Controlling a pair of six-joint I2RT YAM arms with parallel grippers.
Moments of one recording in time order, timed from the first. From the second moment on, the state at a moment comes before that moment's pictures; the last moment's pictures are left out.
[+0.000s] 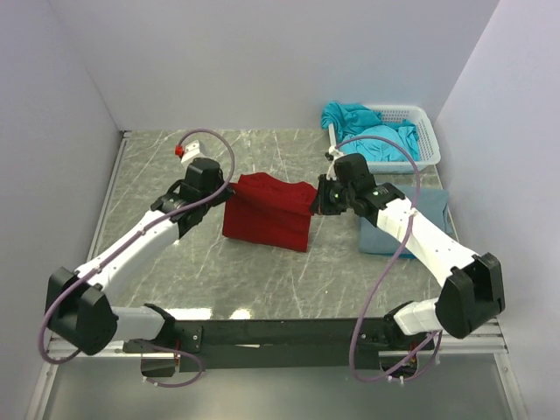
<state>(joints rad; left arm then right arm) -0.51 1.27 1.02 -0.31 -0.33 -0.81 0.48 1.36 1.10 -0.51 -0.19 0.43</state>
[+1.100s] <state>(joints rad) -0.30 1.97 1.47 -0.15 -0.12 -0.69 0.31 1.99 1.56 -0.43 -0.19 0.38</state>
